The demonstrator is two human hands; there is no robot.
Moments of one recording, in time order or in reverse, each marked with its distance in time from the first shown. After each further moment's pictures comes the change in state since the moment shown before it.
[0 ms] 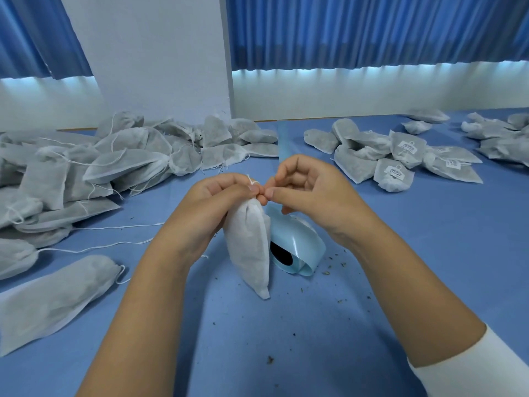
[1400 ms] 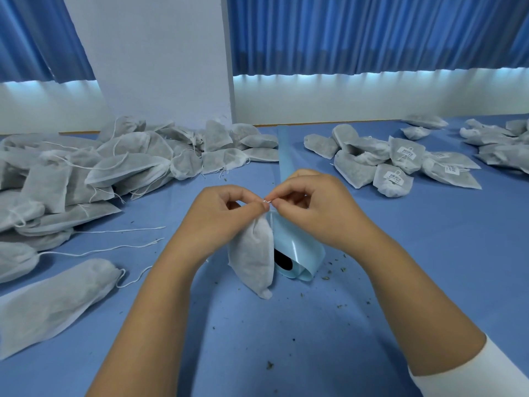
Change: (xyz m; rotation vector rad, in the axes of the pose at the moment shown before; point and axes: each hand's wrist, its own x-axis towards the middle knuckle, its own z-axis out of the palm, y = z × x) left_hand 0.003 -0.006 0.007 0.321 0.164 -0.003; right_hand -0.002 0.002 -0.001 -0.552 0.093 -0.081
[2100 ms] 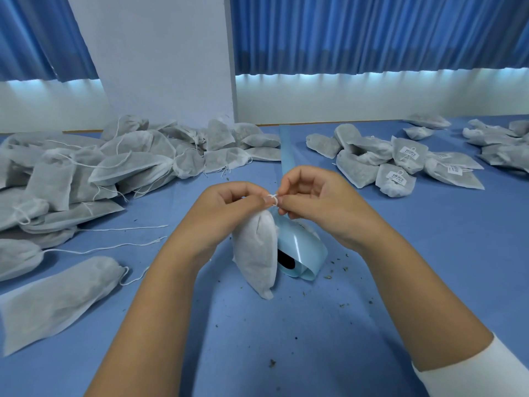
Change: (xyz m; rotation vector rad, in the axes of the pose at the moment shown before) left_hand -0.001 0.002 -0.002 -0.208 -0.129 0.026; right_hand -0.001 -0.004 -0.006 0.455 -0.107 0.164
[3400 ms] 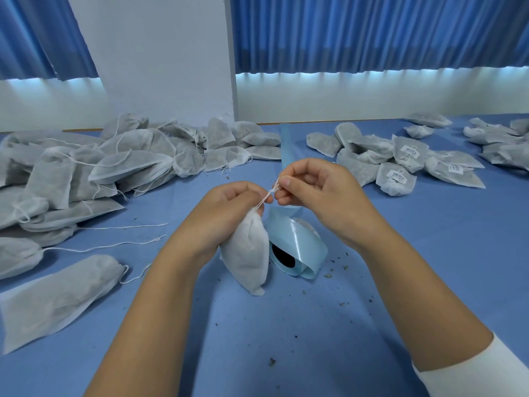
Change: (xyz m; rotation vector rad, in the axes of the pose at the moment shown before) left_hand 0.001 0.000 0.004 0.044 0.030 -0.107; right_hand 0.005 0.007 0.001 0.087 0.107 -0.083
